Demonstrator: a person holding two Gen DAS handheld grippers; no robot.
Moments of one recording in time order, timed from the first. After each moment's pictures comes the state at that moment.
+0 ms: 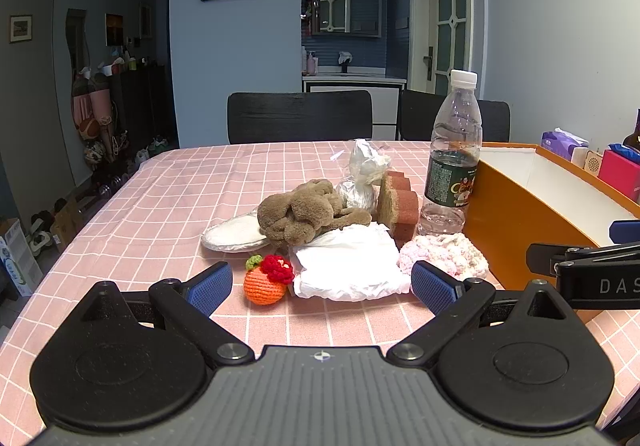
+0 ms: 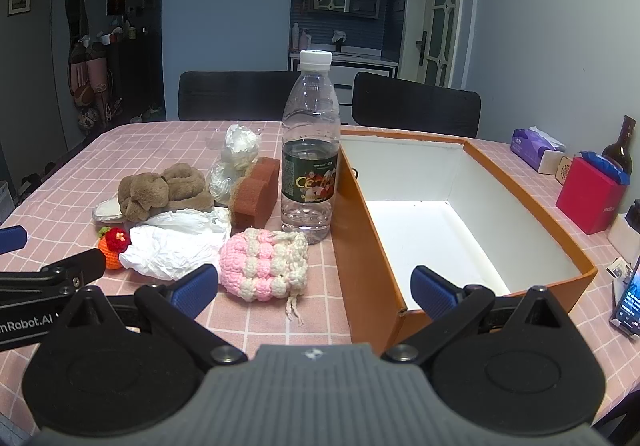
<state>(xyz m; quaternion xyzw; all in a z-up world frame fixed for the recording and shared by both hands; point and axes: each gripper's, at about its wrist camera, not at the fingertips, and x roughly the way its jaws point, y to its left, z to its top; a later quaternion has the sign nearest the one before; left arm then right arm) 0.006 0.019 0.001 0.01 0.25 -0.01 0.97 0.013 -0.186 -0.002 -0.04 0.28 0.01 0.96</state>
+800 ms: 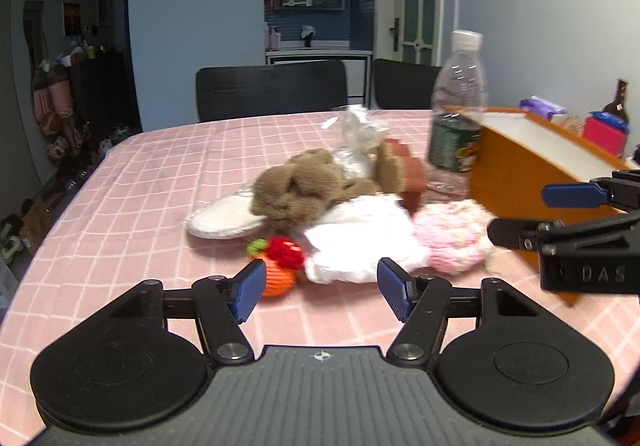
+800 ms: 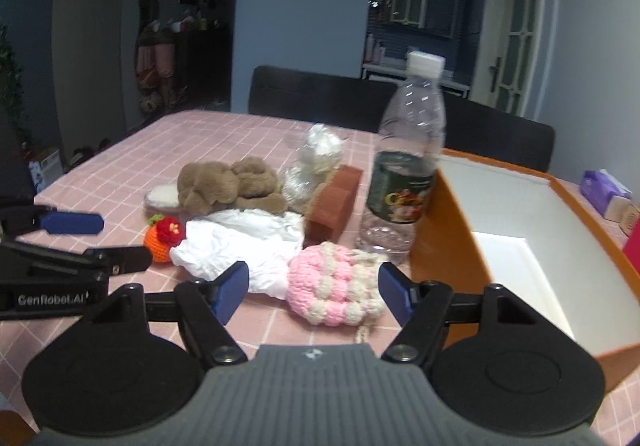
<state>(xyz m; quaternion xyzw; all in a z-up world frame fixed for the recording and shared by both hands) 0.033 0.052 -0.023 0.03 0.28 -0.08 0.96 0.049 -0.145 -0.031 -0.09 0.28 0.12 0.95</state>
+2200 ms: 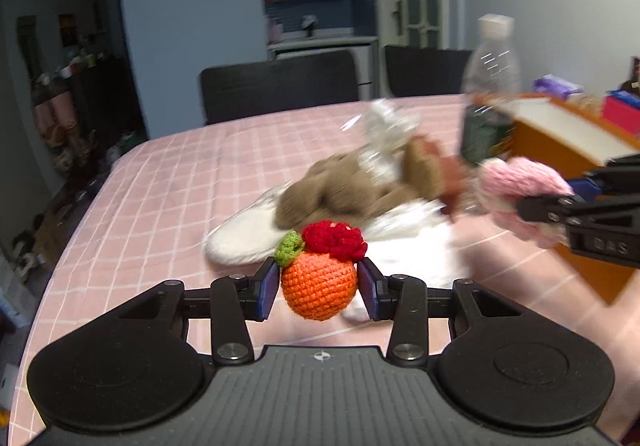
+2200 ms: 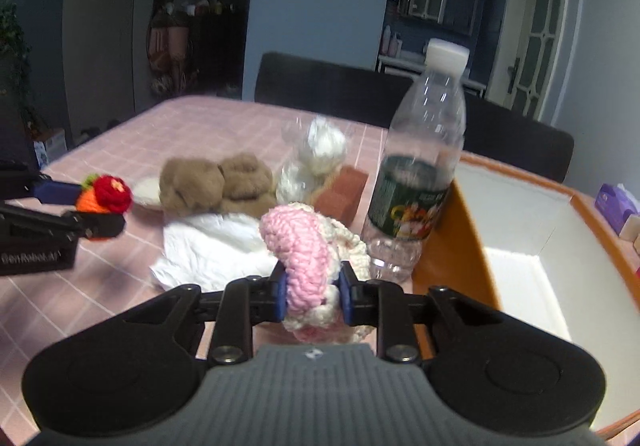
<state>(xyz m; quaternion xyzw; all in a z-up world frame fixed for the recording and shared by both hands) 0.072 0.069 -0.025 0.07 0.30 -0.06 0.95 0.080 -0.158 -0.021 -0.10 0.28 0.14 0.95</state>
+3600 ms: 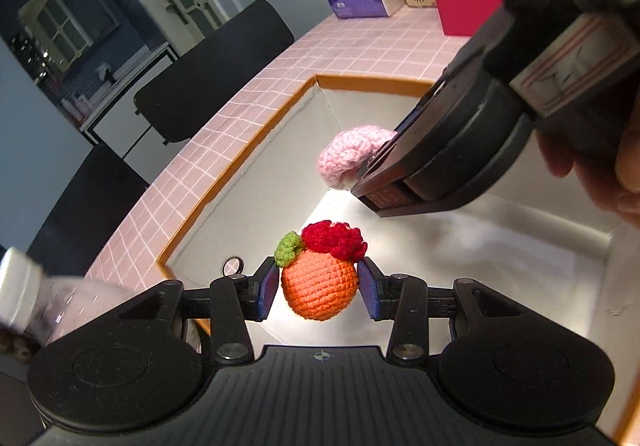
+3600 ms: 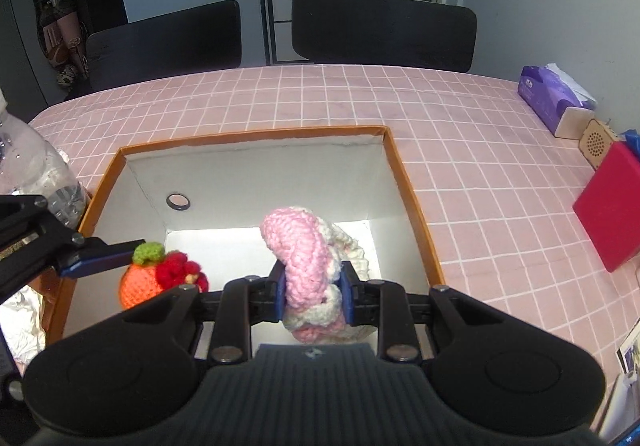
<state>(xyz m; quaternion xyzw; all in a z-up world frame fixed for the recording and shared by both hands) 0.191 -0.228 -0.013 0.33 0.33 -0.26 0.84 0.250 -0.367 -0.015 0.00 0.43 0.03 0.90</state>
